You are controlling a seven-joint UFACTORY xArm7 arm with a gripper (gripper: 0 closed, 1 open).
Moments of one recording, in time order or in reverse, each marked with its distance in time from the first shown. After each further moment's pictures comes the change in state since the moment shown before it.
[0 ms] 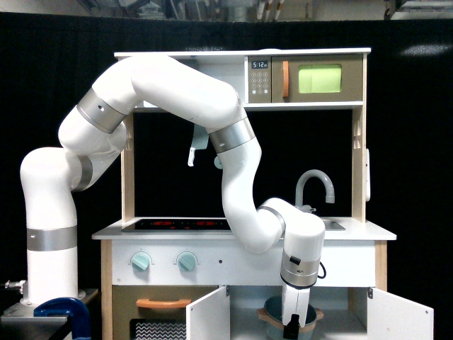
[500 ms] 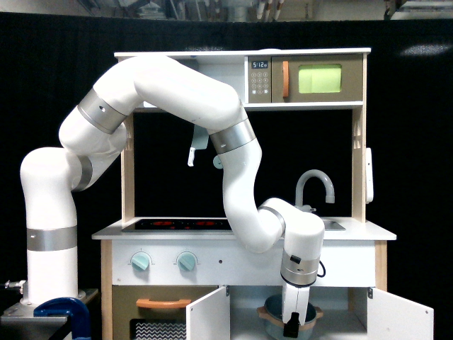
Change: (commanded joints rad) arm 0.014 0.004 0.011 0.002 -0.003 -0.013 0.022
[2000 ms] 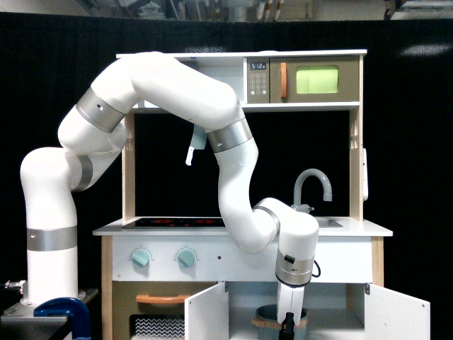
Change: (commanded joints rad) arm -0.029 -0.022 0.022 -0.053 0.004 -0.025 -0.019
